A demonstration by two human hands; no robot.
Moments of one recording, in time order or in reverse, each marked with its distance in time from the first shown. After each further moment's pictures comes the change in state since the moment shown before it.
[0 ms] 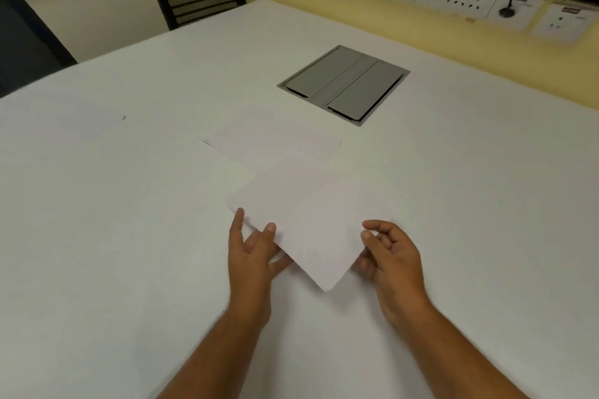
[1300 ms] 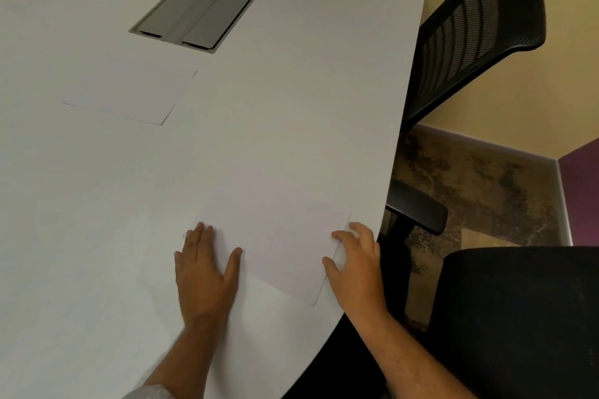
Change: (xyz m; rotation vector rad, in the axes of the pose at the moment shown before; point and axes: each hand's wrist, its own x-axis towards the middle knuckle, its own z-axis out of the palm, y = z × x) left_hand -0.248 -0.105 -0.001 1.521 -0.155 0.394; right_hand -0.249 -0.001 -0.250 -1.033 0.261 -0.078
